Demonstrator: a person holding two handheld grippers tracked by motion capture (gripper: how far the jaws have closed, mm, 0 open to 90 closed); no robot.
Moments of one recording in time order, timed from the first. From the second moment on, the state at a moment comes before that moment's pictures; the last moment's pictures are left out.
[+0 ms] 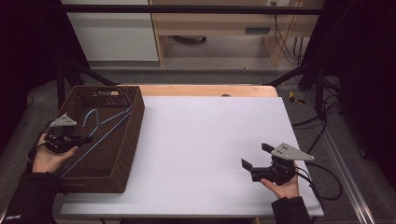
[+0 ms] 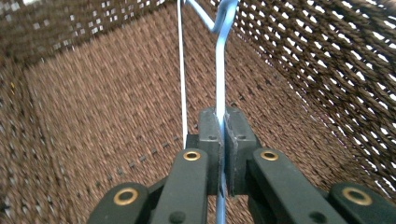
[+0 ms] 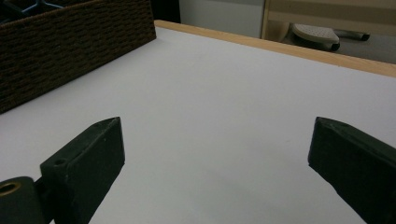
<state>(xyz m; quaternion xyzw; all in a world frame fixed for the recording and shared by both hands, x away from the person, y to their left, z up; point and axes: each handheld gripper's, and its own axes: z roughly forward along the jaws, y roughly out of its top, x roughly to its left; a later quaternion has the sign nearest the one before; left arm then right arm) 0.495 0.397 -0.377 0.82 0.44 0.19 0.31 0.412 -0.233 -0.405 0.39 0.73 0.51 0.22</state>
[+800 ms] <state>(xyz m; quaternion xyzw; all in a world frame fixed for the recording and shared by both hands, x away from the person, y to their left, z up) 0.445 0.381 -0.328 0.76 0.40 0.23 0.45 0.410 -0.236 -0.402 0.39 0.73 0.52 0.22</state>
